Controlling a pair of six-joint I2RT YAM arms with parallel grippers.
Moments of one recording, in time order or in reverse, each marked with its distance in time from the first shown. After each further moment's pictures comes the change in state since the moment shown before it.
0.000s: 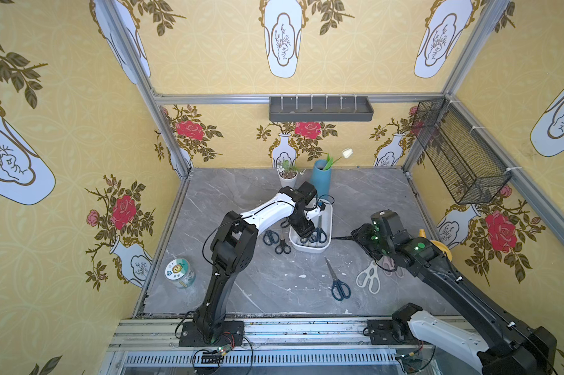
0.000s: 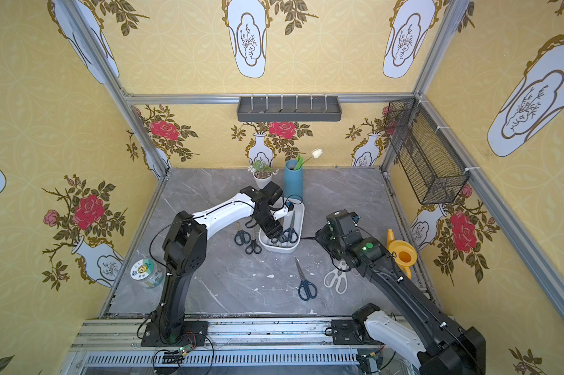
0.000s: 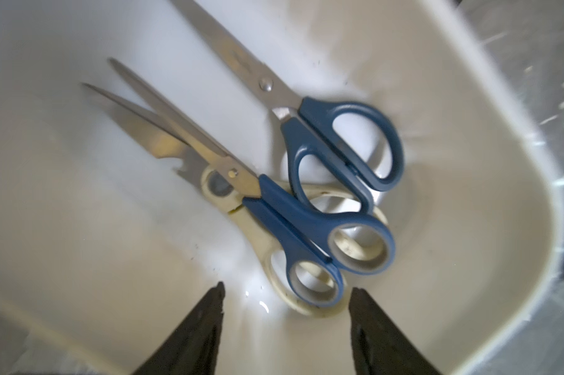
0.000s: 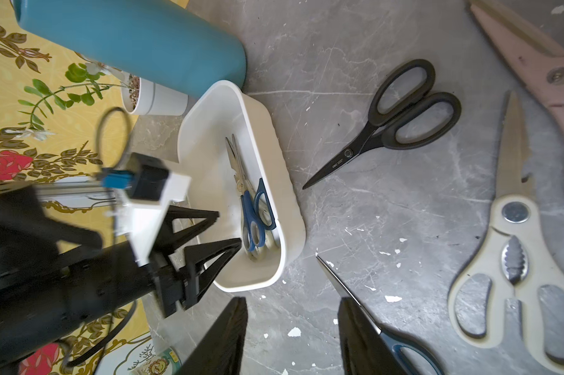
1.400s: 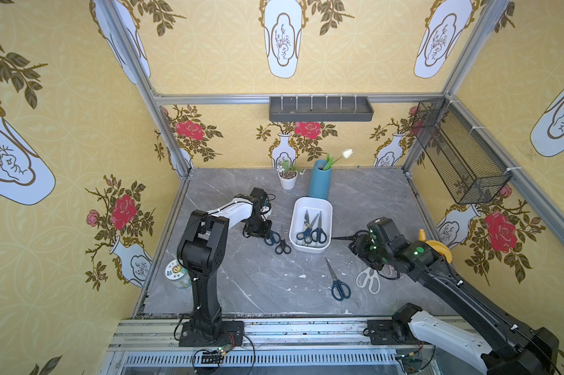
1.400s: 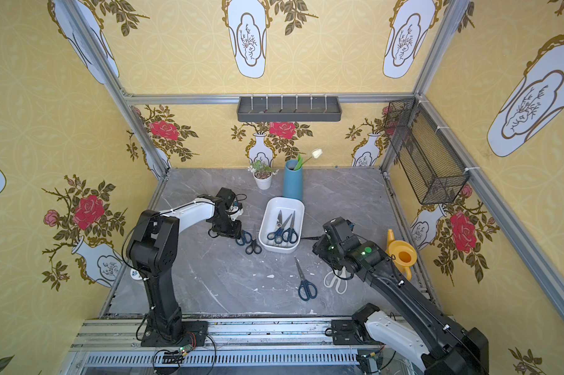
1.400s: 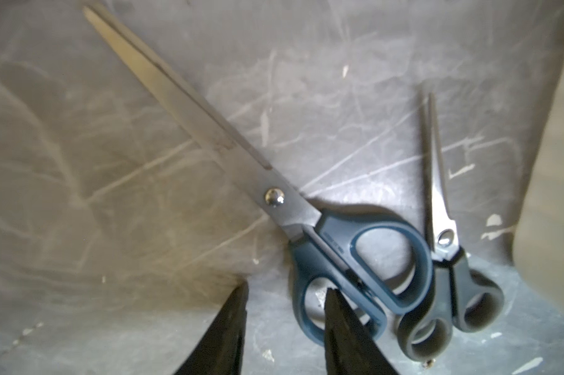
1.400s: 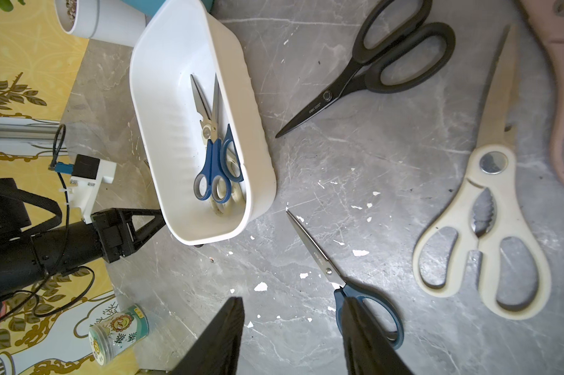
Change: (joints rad) left arm 0.352 -0.134 -0.469 0.180 0.013 -0.310; right arm 0.061 -0.033 -0.033 -0.113 -0.051 -0.033
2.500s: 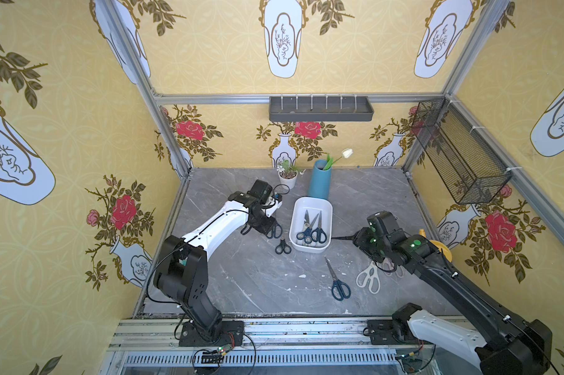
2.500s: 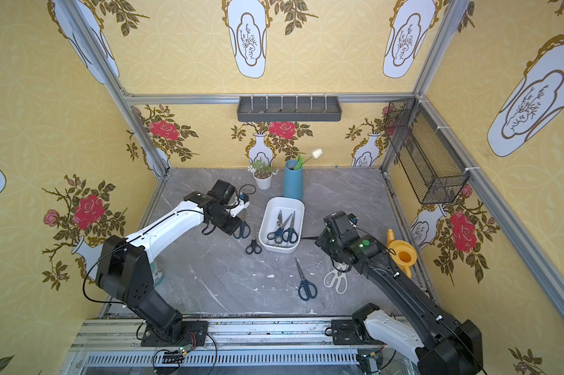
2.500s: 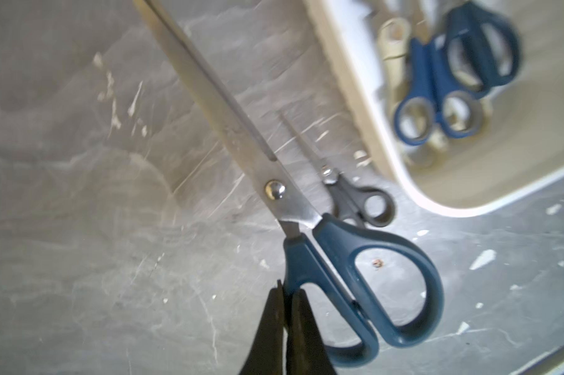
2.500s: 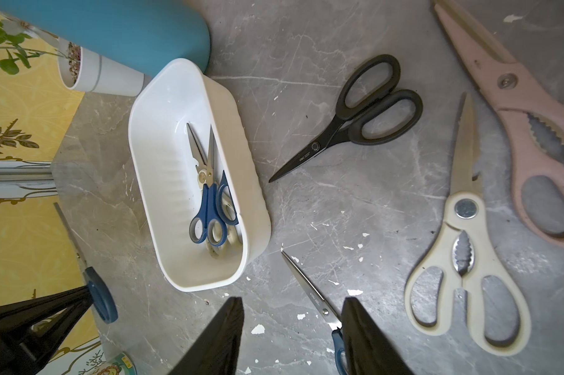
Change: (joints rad) left arm -0.153 -0.291 0.055 -0.108 -0.079 0.226; right arm -0.060 0.067 0.039 0.031 0.080 -0.030
